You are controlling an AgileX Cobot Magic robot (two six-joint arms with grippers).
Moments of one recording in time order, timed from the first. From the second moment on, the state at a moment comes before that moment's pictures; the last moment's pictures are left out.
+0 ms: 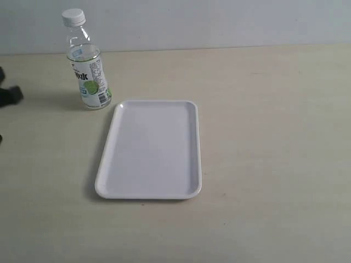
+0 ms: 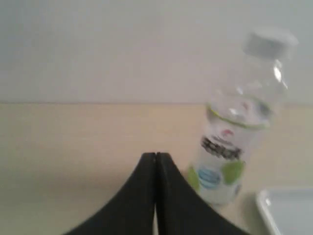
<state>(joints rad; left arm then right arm) -0.02 1.55 -0.37 0.17 -0.88 -0.16 -0.16 0.00 0.00 -0.05 0.27 0.01</state>
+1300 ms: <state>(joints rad) -0.02 2.29 -0.84 0.62 -1.20 -0.14 -0.14 0.00 0.00 -0.05 0.27 0.01</state>
